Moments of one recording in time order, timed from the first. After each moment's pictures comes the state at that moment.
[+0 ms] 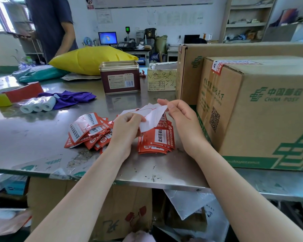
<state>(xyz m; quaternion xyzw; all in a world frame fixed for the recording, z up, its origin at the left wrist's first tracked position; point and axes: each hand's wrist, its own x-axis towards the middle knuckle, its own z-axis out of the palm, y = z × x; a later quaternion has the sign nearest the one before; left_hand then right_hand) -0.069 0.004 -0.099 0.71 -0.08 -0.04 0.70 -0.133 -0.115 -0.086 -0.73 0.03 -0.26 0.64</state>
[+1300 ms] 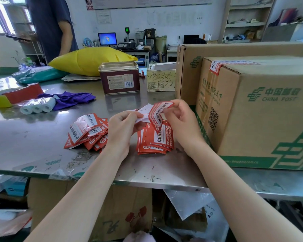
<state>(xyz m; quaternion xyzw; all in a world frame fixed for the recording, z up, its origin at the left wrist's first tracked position) -0.069 0.007 -0.098 0.66 -0.08 -0.02 0.75 -0.130 -0.120 -0.091 -0.76 0.07 -0.27 0.58</state>
